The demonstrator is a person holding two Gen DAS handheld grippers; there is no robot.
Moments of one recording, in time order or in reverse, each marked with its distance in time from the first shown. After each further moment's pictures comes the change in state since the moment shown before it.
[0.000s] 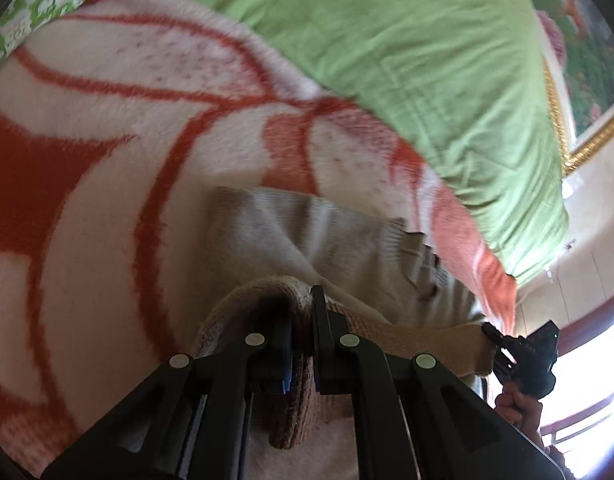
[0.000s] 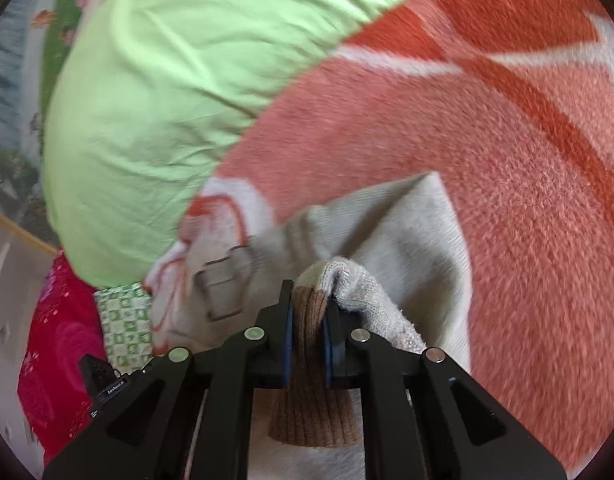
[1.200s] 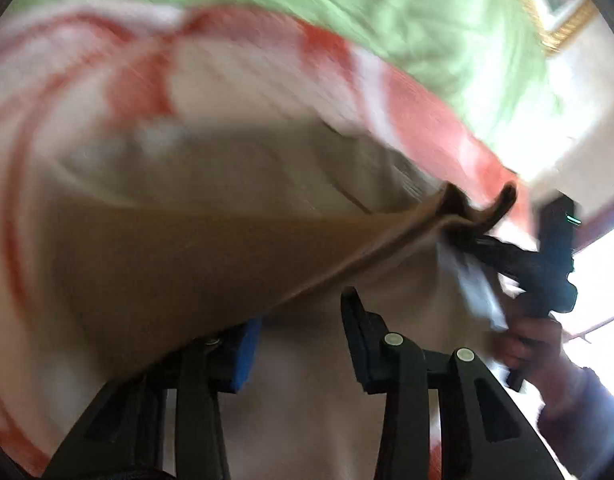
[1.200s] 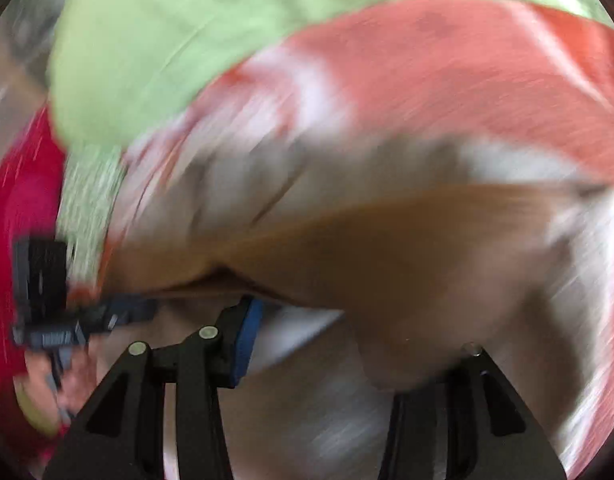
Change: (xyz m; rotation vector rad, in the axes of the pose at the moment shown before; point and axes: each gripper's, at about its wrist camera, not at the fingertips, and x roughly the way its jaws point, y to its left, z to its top) left arm 0.060 -0.078 -0.003 0.303 0.215 0.053; right arm 0.061 0.049 0.000 -0.341 0.134 -0.082
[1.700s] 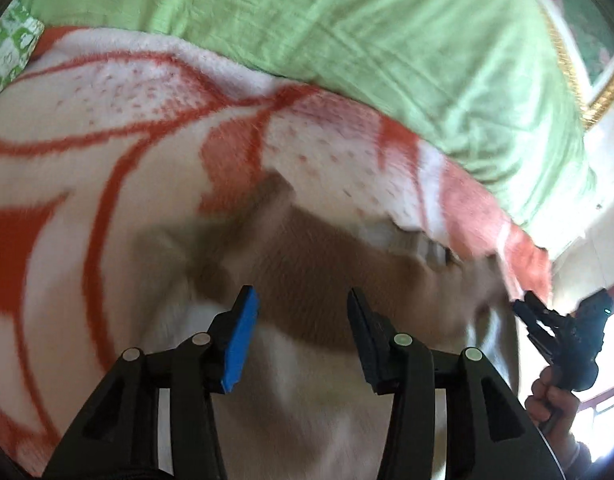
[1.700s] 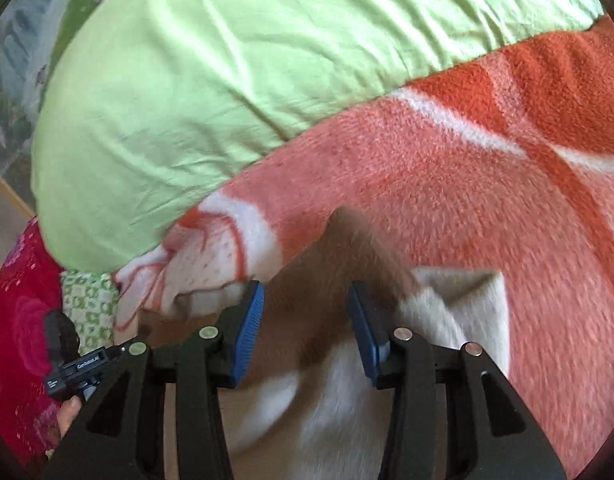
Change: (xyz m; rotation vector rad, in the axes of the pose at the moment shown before) left arm -0.042 0.037 0.009 -0.143 -0.148 0.032; right arm -0.074 -0.016 -0.003 0.114 -0.191 0.000
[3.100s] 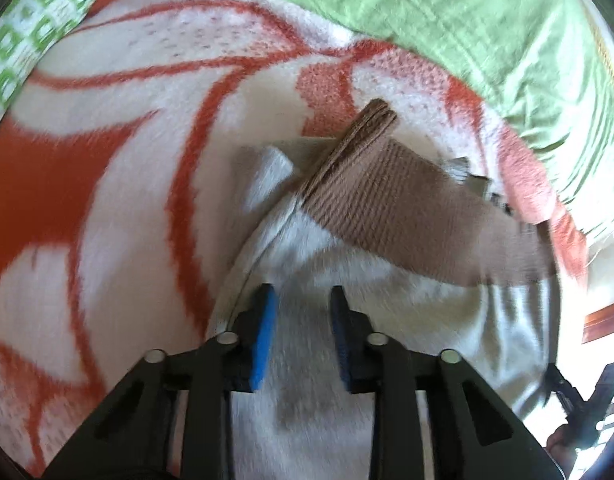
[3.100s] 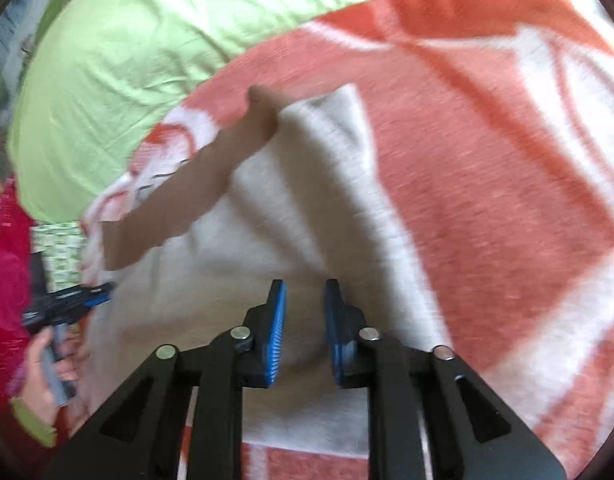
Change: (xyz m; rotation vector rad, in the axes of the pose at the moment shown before) left arm -0.018 0.045 -0.030 -0.062 0.093 0.164; right arm -0.042 -0.005 -0.095 0.020 0.070 -0.253
